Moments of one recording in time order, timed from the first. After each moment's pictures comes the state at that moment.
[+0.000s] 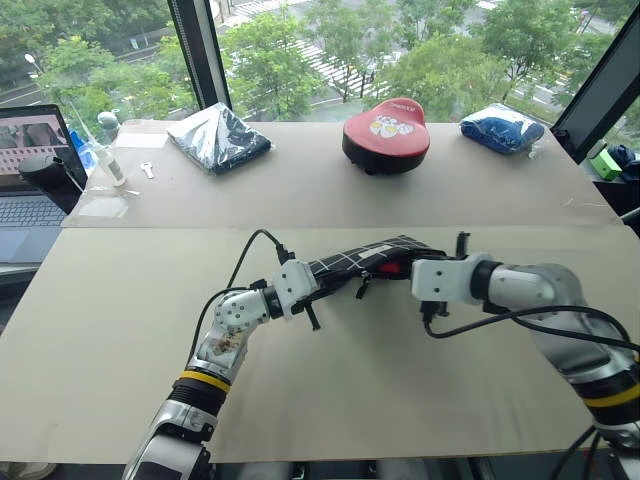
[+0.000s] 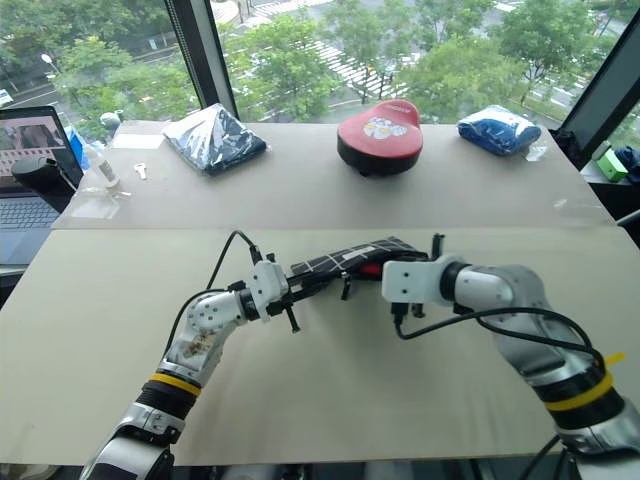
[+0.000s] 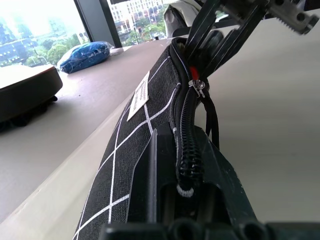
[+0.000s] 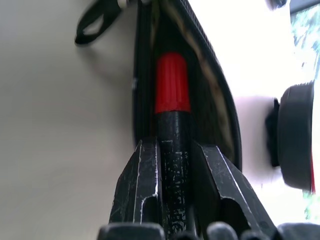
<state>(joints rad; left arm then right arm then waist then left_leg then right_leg) -0.41 0.25 -0.22 0.27 -0.12 -0.29 -0.86 -0.44 -0.81 0.31 -0.23 -0.33 0.07 0.79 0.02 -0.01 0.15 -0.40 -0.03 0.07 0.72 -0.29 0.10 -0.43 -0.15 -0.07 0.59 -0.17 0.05</state>
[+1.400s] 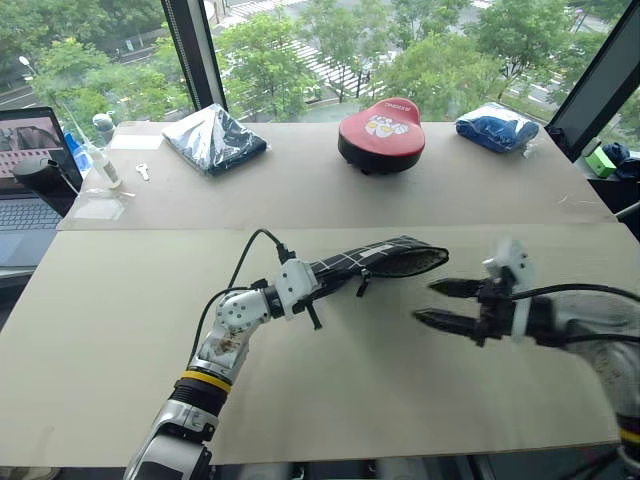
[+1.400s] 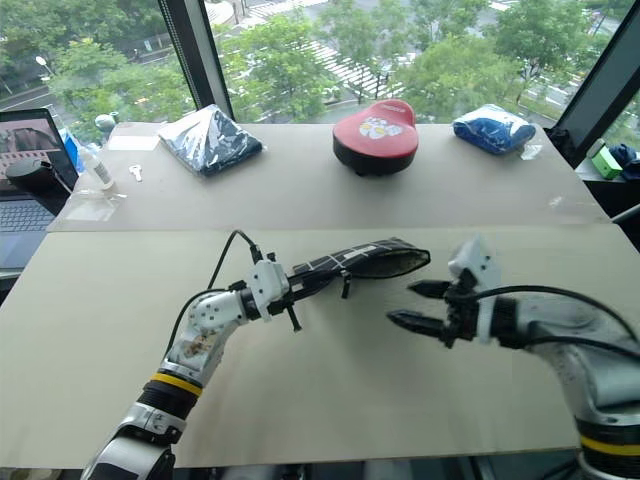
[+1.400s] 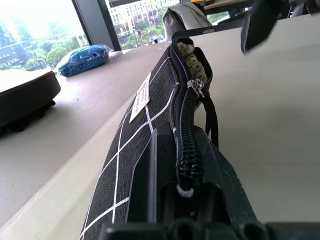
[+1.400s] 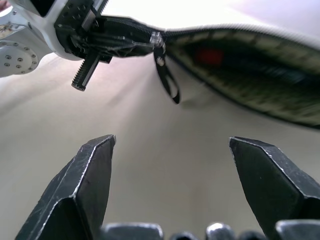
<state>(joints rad) -0.41 0.25 -0.22 0.27 -0.12 -0.30 -0.85 -0.15 -0.72 -0.13 -0.44 0.61 0.93 0.85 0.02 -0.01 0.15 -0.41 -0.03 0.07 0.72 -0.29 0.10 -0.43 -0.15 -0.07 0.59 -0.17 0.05</state>
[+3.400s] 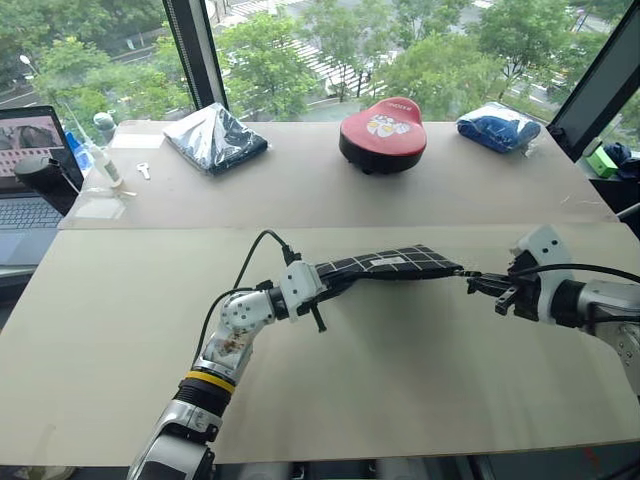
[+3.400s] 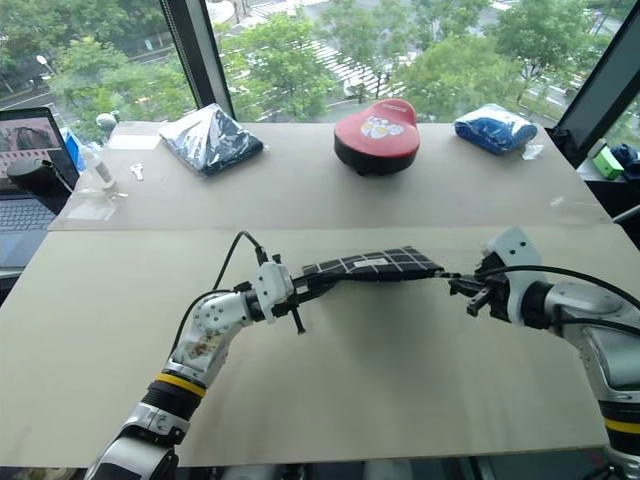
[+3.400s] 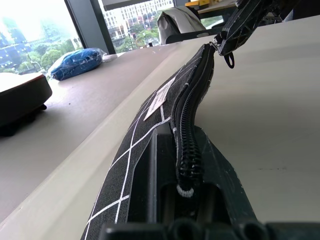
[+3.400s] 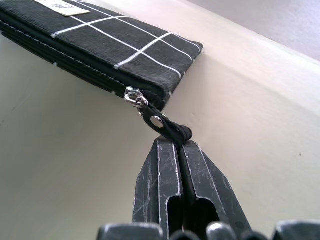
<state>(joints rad) -0.41 0.23 -0.24 0.27 -0.12 -0.30 -0.85 -0.19 -0.94 -0.19 -0.21 0.45 0.79 0.79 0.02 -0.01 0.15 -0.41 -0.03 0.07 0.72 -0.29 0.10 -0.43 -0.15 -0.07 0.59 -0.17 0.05</state>
